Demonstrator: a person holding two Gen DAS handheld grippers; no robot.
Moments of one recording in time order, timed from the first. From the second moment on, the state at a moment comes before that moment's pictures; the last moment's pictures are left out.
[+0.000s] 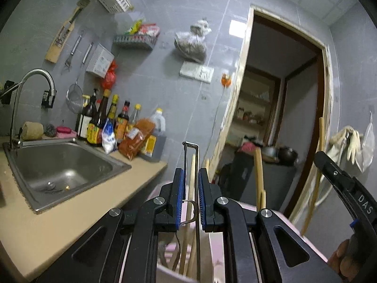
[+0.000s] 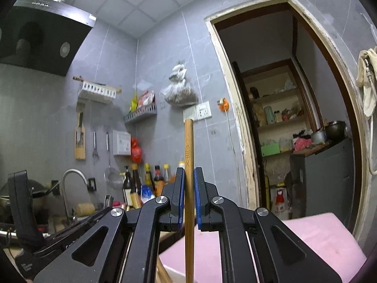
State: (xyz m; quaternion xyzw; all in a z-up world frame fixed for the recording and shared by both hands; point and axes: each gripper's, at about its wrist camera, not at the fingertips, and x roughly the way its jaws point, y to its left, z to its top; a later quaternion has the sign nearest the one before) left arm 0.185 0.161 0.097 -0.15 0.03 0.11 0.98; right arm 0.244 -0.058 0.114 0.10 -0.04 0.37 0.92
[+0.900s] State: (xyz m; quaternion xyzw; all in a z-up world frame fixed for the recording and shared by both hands) left arm 0.138 0.100 0.118 -0.07 0.11 0.02 0.99; right arm 0.190 -0.127 0.116 0.03 0.06 0.36 0.93
